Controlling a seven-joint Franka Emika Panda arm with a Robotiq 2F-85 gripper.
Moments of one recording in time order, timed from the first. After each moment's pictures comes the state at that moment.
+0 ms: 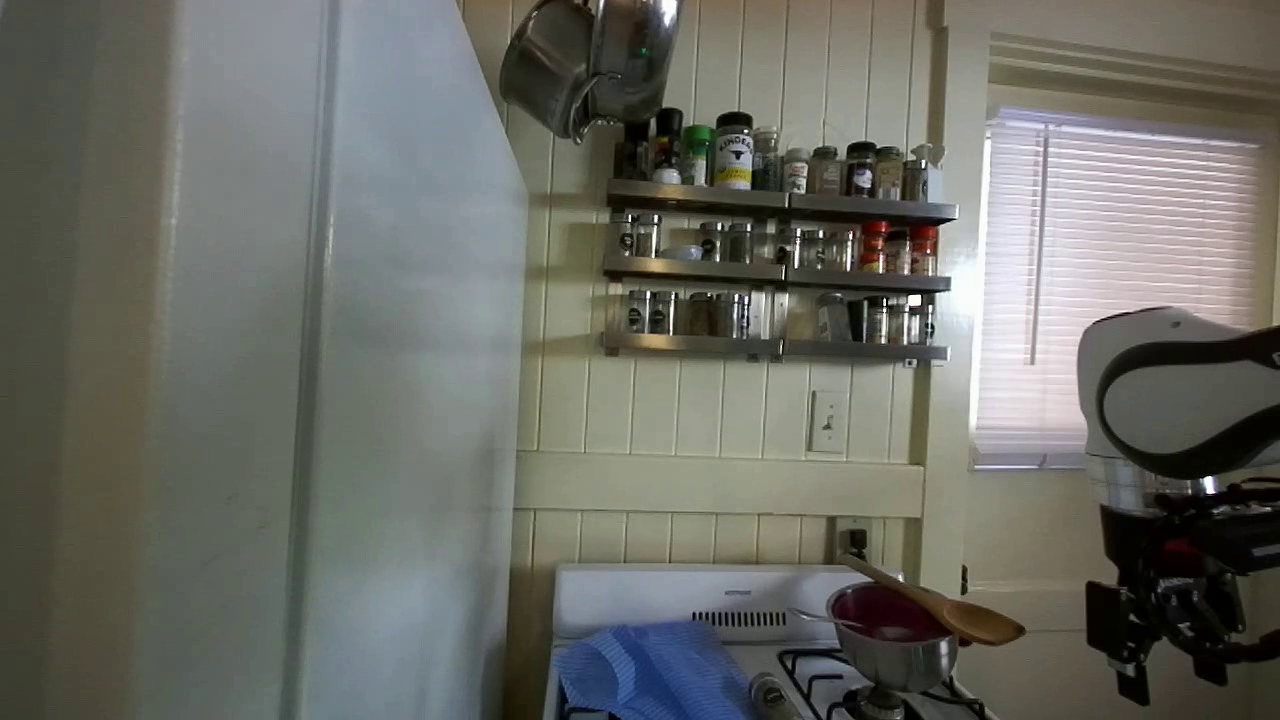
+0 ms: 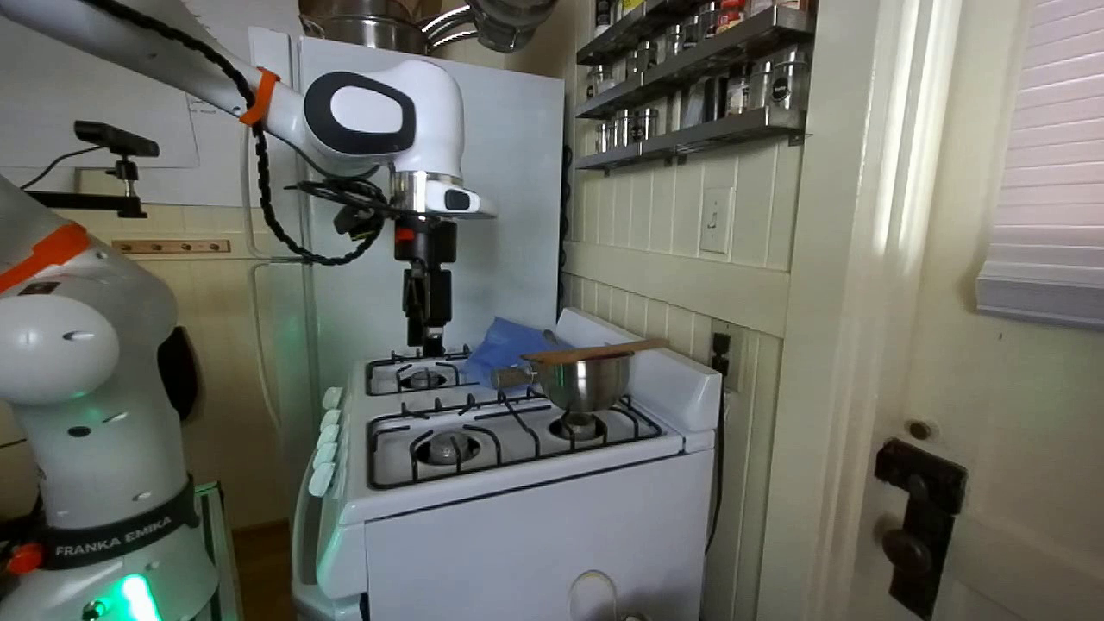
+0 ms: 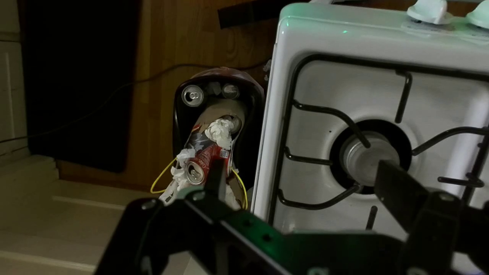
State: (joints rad) arm -0.17 -0.70 -0.08 -2.67 -0.19 1.91 0.00
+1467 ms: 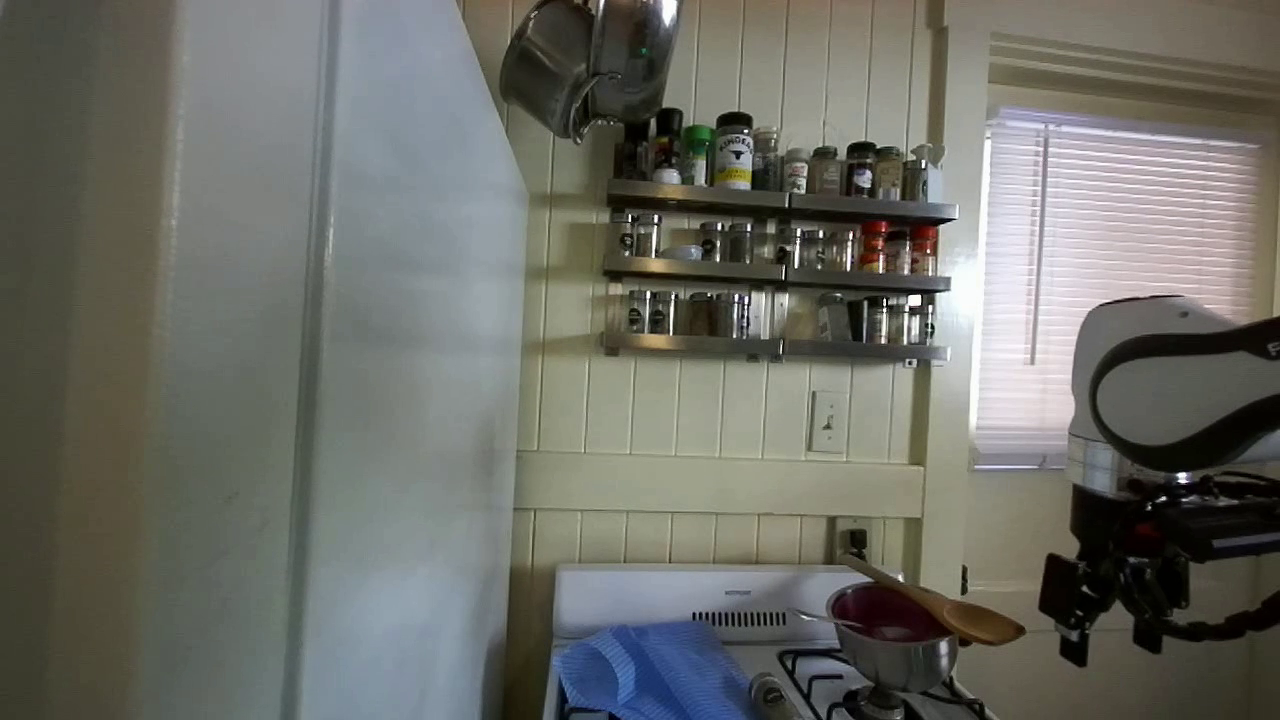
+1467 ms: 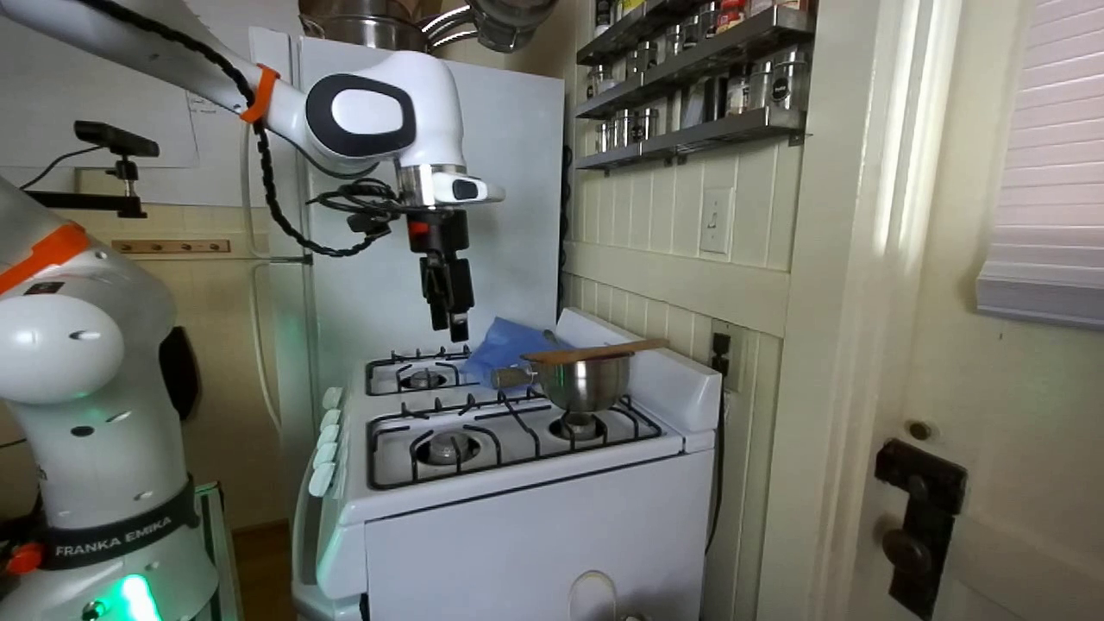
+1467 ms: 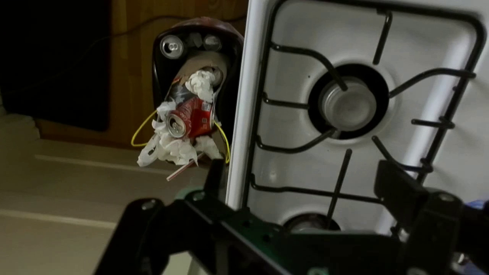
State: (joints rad) arm -0.15 -0.70 -0.08 -2.67 -0.14 2.05 0.00
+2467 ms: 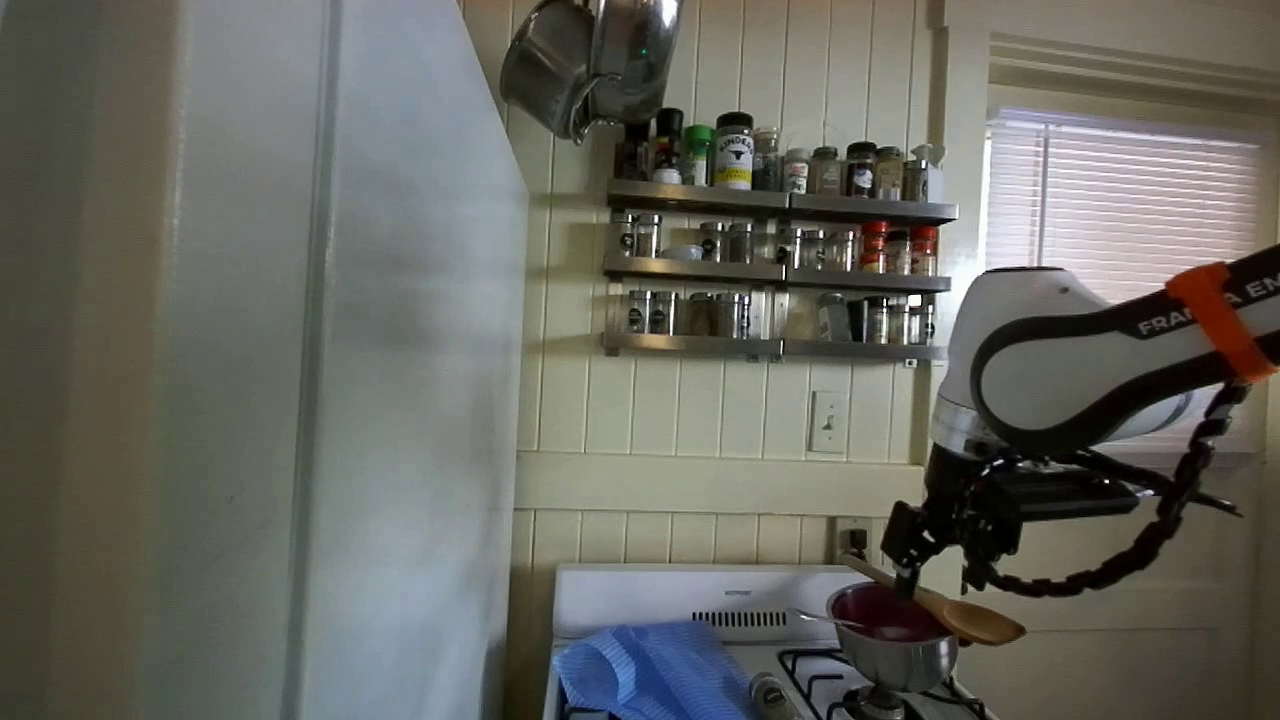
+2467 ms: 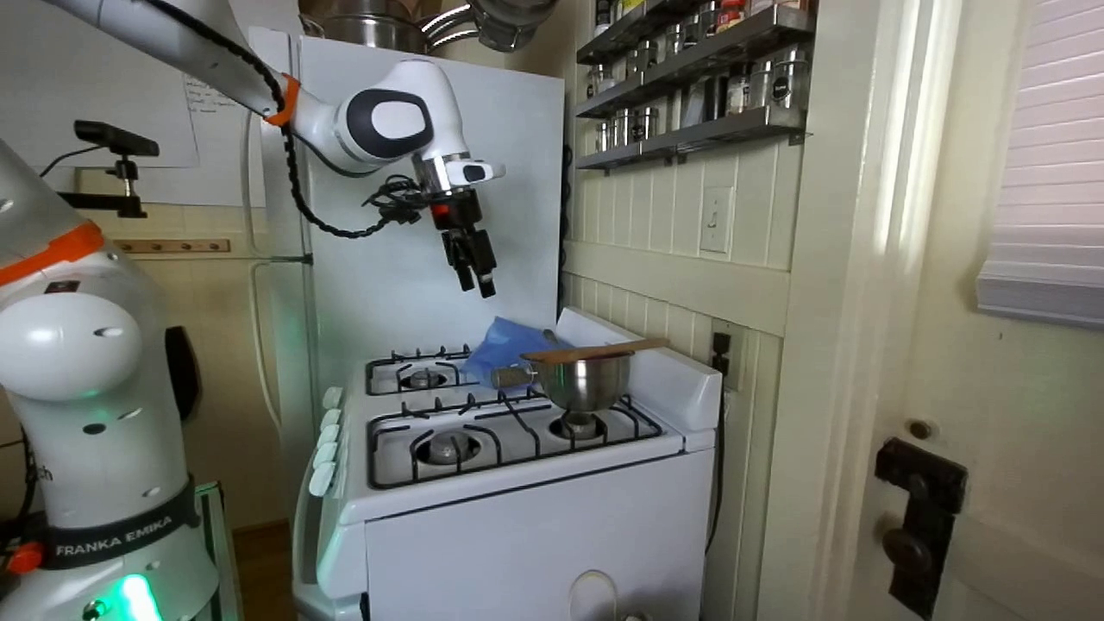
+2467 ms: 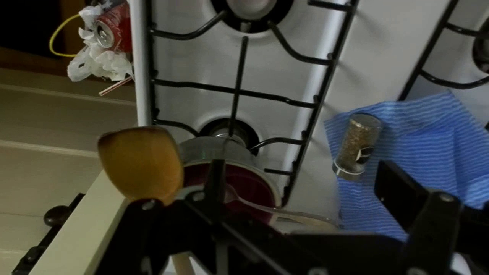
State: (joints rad) arm -0.04 -0.54 0.09 -2.53 -0.06 2.25 0.20
